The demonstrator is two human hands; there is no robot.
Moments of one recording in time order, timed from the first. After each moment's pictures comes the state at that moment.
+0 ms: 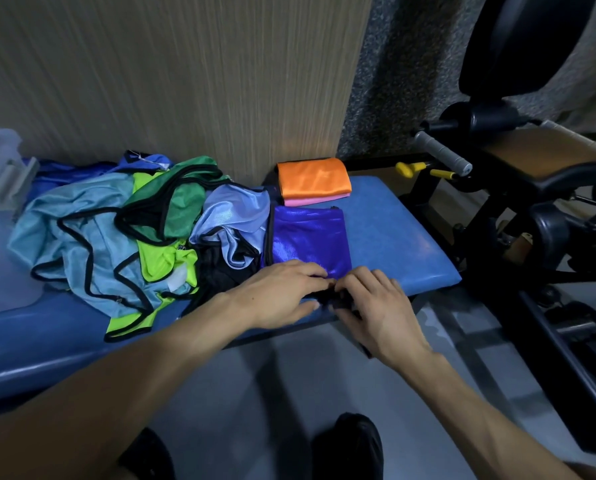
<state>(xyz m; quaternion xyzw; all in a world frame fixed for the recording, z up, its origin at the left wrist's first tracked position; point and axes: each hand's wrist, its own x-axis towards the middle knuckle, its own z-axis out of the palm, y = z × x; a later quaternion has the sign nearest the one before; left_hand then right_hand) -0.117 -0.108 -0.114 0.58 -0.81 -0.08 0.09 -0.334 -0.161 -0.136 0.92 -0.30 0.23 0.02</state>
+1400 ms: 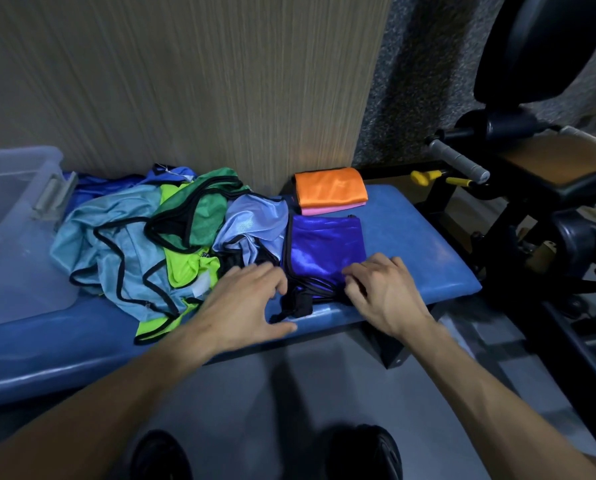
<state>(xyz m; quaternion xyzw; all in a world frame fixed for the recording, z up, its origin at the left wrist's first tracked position) -0.072 -0.042 -0.104 0.67 -0.72 0.02 0.17 -0.300 -0.191 -0.123 0.92 -0.33 0.20 0.01</state>
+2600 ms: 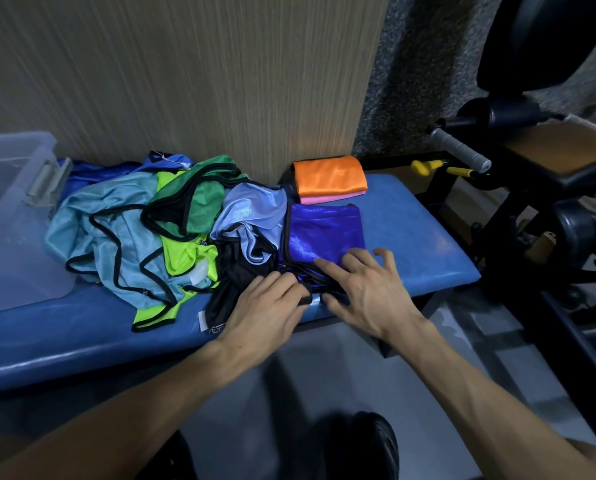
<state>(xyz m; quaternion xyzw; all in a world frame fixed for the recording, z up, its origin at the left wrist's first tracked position) -0.113 -0.046 -0.150 0.64 -0.72 0.13 0.21 -0.292 -0.168 -0.128 0.94 -0.30 0.12 0.08</state>
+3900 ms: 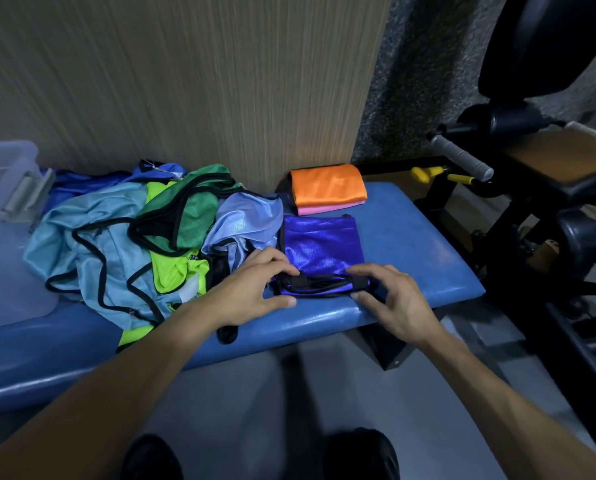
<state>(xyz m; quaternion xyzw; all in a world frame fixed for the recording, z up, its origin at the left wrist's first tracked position) -0.045 -0.097 -0.134 0.63 -0.72 -0.17 0.24 -0.327 -0.220 -0.147 0.88 -0.31 0.26 -0.26</state>
